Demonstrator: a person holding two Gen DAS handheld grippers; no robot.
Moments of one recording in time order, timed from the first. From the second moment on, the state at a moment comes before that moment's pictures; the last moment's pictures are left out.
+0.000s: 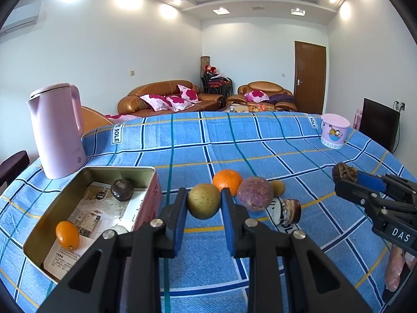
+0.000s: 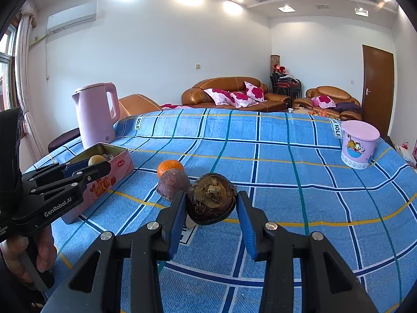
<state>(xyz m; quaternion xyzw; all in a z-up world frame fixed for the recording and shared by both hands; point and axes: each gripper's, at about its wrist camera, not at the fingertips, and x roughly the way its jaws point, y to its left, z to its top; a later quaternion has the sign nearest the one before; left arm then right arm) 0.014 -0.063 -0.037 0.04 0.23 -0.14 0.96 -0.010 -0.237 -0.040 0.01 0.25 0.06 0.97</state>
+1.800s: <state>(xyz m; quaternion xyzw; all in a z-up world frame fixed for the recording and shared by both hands) 0.058 0.052 -0.033 0.03 0.29 0.00 0.96 0.054 -0.129 0.036 0.00 0.24 0.19 0.95</state>
